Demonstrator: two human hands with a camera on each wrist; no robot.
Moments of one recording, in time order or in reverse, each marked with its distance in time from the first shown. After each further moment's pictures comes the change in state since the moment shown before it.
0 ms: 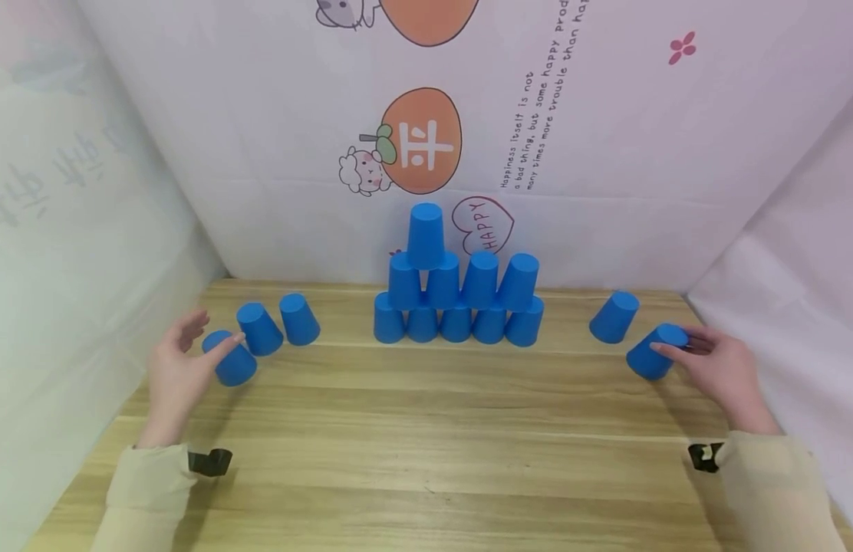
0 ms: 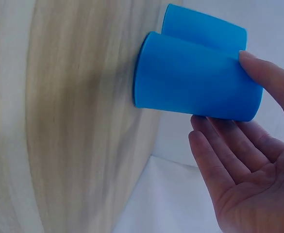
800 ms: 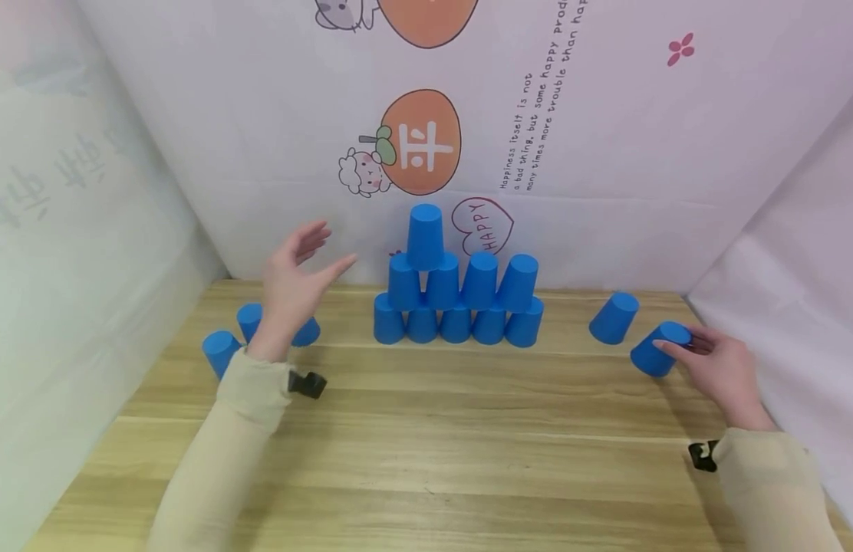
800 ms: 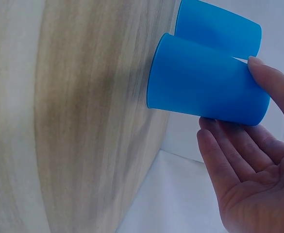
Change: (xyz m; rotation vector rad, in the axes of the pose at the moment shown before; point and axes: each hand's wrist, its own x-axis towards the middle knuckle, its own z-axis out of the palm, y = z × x) left_hand 0.042 0.141 0.101 -0.201 -0.046 0.380; right_hand 0.002 0.006 0.002 0.027 0.002 0.045
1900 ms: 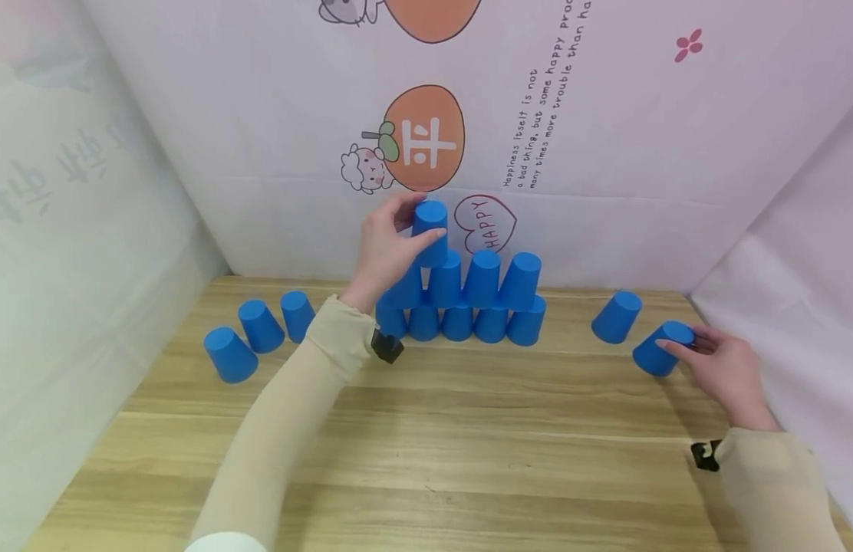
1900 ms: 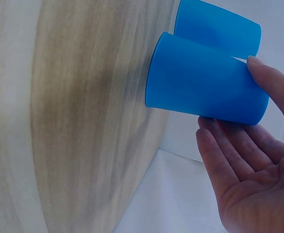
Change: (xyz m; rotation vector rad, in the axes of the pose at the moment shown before) left_hand 0.038 0.049 0.096 -0.161 -0.169 0.097; right_hand 0.002 0.000 0.001 -0.024 0.007 -0.012
